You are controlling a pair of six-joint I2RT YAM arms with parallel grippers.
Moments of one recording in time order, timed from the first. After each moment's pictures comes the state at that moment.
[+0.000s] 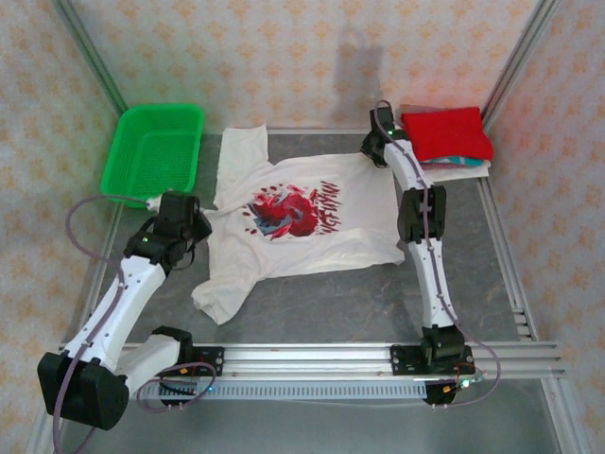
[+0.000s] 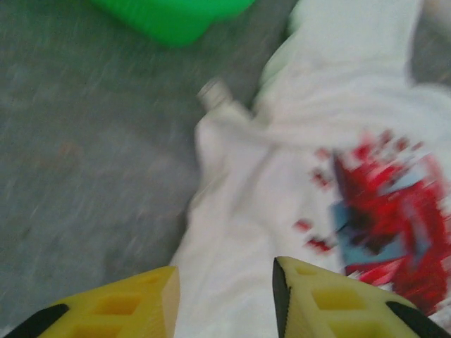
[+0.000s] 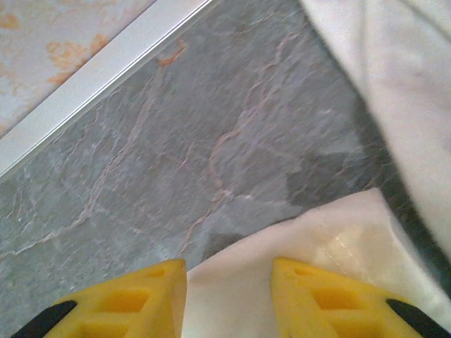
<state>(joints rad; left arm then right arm) -0.15 0.99 0.82 -0.74 -0.22 -0.76 0.15 2.75 2.60 -0.79 0.06 0.72</state>
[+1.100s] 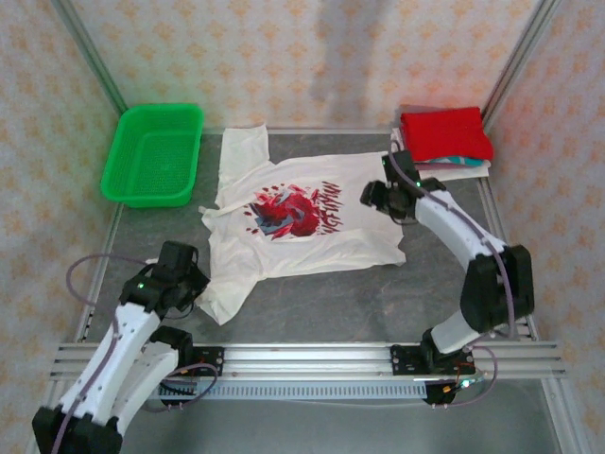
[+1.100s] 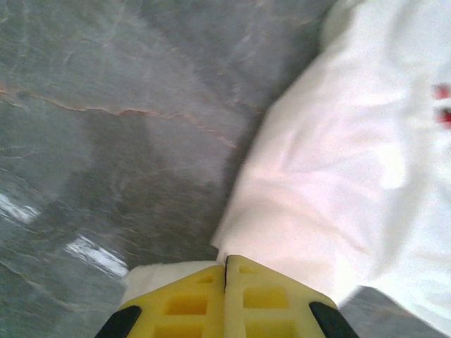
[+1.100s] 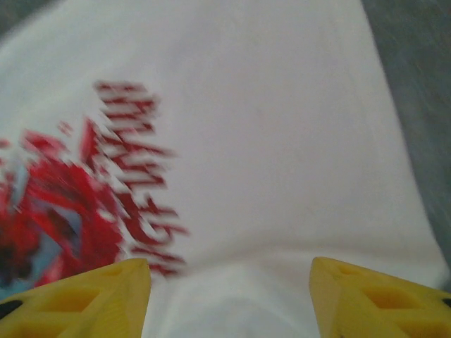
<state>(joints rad) -0.18 0.64 0.56 -0.99 -0.06 -1.05 0.30 1.50 1.14 -0.66 0.00 0.62</state>
